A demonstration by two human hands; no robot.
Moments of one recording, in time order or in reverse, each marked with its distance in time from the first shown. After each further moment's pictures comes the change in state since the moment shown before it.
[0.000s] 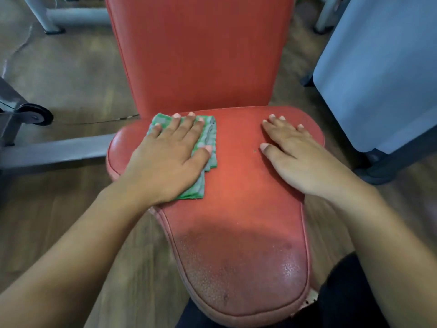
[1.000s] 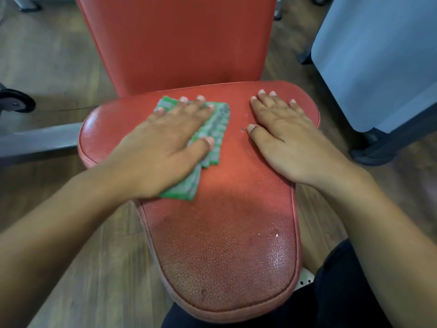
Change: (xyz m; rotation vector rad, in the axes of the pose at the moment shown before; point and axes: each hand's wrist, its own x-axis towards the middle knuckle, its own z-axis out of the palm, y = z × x) left_hand -0.005 0.019 -0.006 -0.203 -0.069 0.146; right_hand -0.001 0.009 0.011 -0.050 0.048 -0.029
